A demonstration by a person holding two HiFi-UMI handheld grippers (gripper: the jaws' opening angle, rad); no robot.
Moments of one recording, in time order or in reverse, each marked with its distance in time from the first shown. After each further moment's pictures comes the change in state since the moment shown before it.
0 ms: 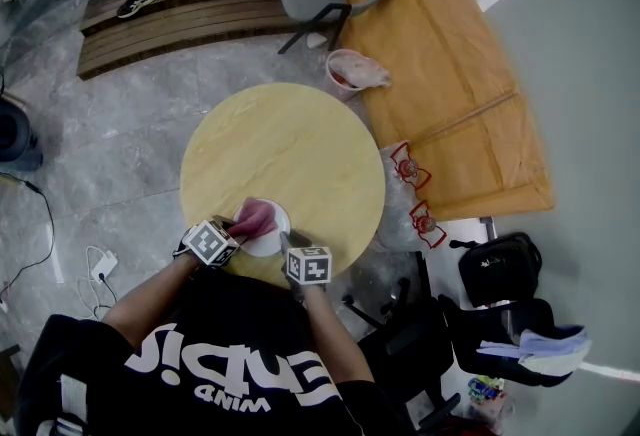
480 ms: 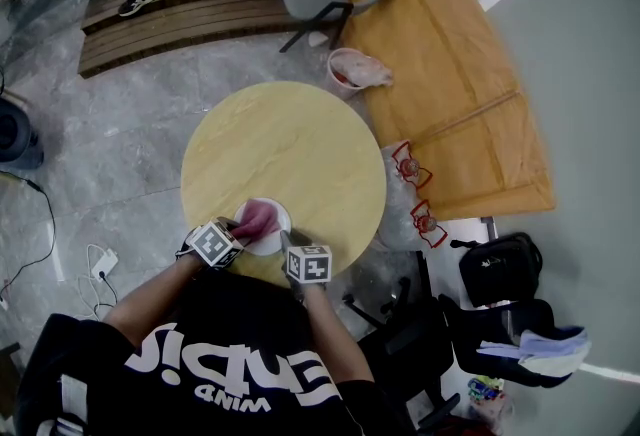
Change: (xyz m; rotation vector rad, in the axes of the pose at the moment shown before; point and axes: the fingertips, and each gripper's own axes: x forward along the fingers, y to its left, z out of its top) left arm 0.007 -0.008 0.000 0.021 0.019 -0.016; right arm 0.001 -0.001 0.002 0.001 0.005 -0.003
